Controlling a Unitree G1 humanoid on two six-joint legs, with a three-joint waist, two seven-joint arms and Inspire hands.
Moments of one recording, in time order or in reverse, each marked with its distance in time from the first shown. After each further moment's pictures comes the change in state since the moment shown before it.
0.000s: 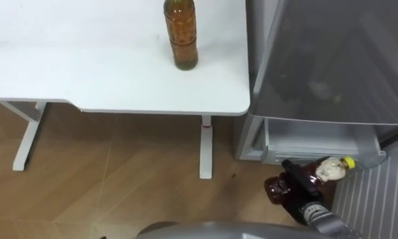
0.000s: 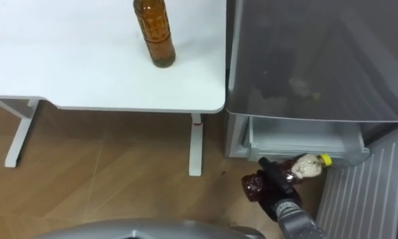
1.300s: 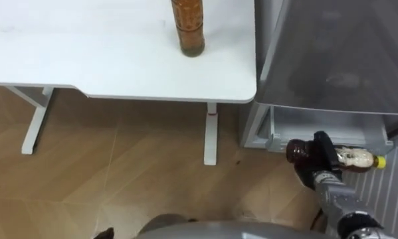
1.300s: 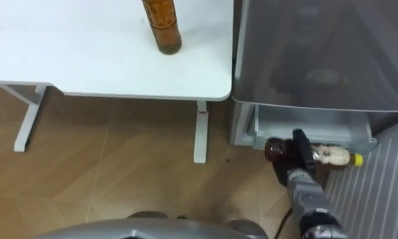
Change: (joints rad) left arm -0.135 0.019 0.031 0.011 0.107 0.009 -0.078; right arm -0.330 -0.003 -0.166 0.202 0.245 -0.070 -0.014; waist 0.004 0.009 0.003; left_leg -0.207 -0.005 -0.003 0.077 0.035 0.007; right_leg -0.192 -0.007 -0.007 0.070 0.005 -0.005
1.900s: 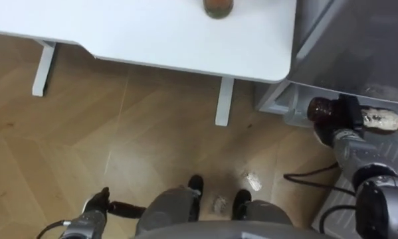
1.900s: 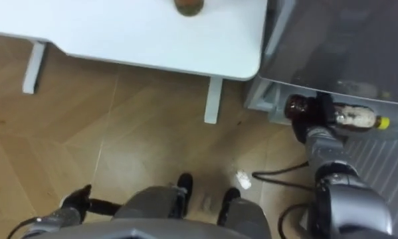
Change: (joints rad) left arm -0.129 0.034 -0.043 0.068 -0.089 -0.040 0.039; right arm -0.290 -0.134 -0.099 0.197 -0.016 0.020 -0.006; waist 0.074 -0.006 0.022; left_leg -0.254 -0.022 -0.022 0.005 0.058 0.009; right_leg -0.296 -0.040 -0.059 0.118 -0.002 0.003
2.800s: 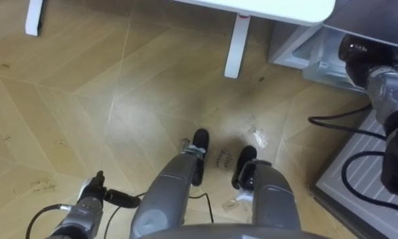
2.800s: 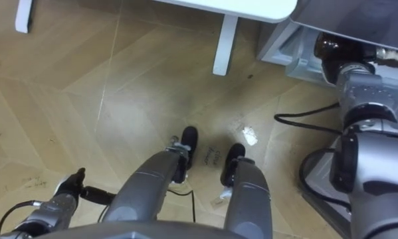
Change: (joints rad) left arm -0.049 0.043 -0.106 0.008 0.000 -0.034 0.059; right arm -0.227 -0.123 0.002 0.017 -0.014 -0.001 -0.093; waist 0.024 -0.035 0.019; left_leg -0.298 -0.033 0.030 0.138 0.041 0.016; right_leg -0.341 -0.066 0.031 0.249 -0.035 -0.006
